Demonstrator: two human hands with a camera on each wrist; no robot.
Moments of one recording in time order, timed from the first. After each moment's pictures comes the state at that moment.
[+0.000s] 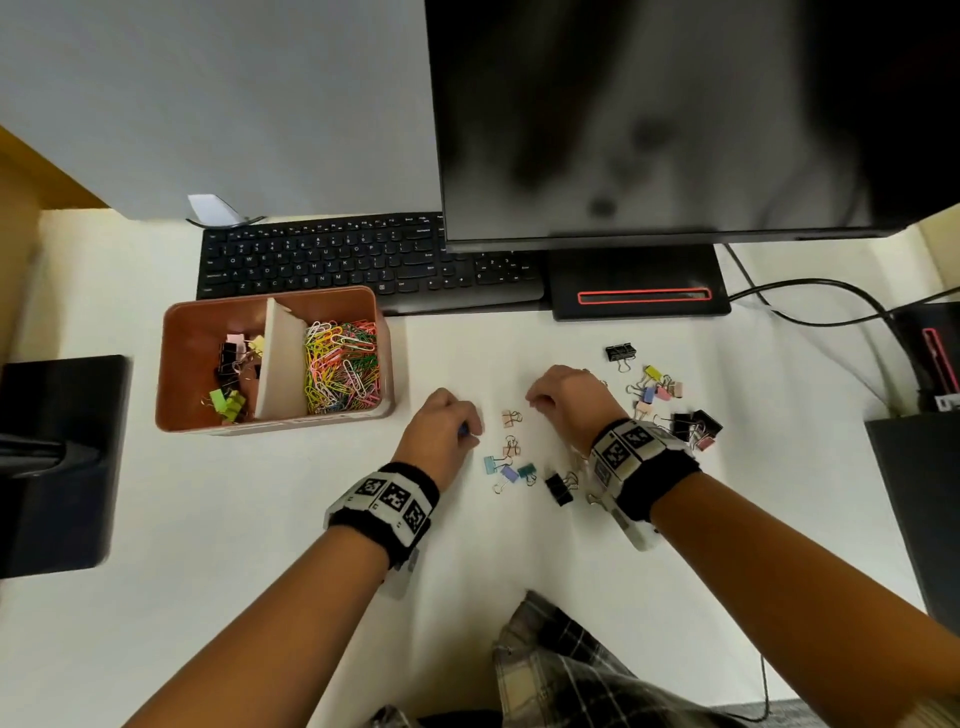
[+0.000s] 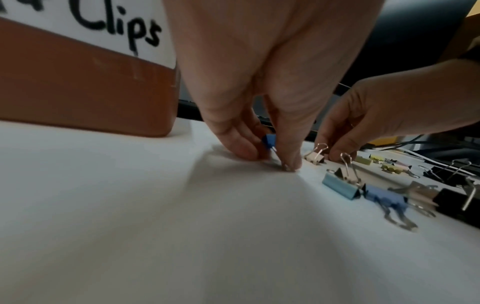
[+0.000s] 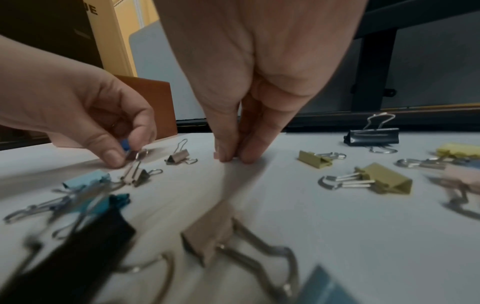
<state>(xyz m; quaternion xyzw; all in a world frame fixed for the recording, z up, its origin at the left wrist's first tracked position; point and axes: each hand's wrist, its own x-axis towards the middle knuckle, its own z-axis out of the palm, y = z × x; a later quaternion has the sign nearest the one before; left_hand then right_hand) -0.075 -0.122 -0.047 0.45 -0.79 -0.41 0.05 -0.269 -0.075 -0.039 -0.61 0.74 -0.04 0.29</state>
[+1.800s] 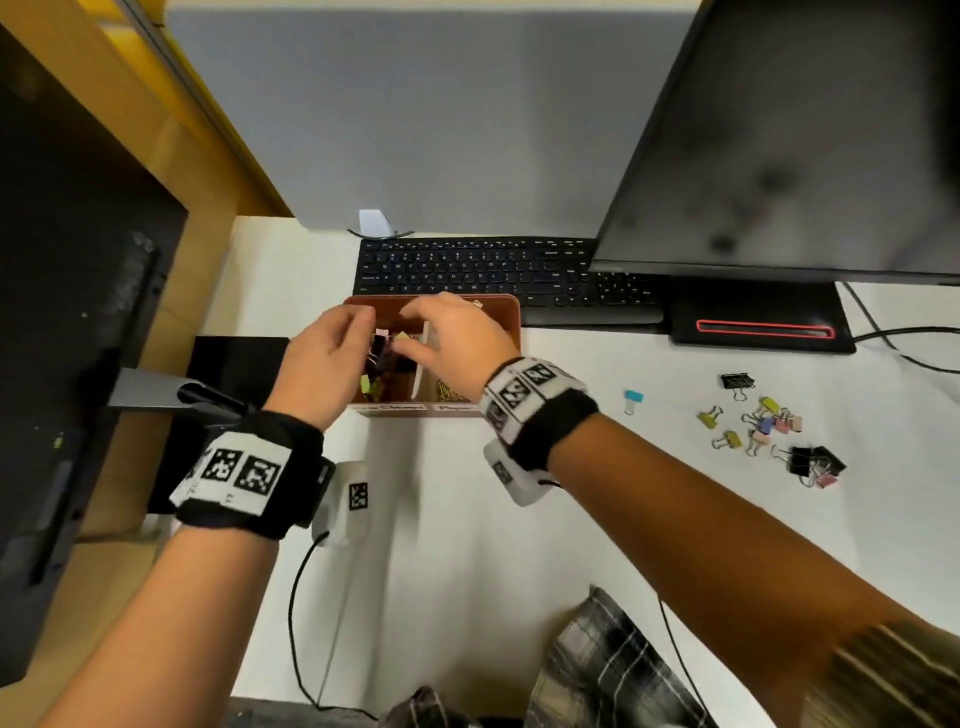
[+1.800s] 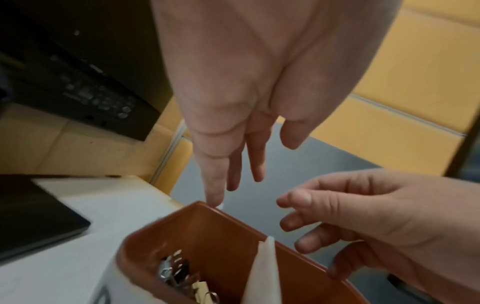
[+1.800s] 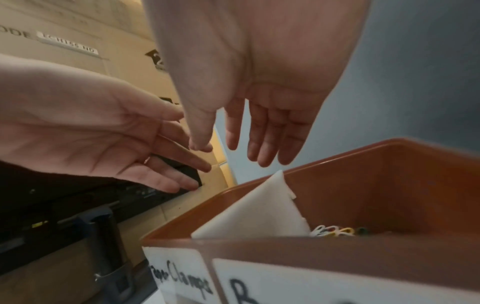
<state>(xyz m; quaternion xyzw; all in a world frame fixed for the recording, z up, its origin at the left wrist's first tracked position) 0.101 -0.213 0.082 0.63 -0.64 -0.38 0.22 -0.055 -0.200 0.061 -0.68 0.64 -0.21 0.31</state>
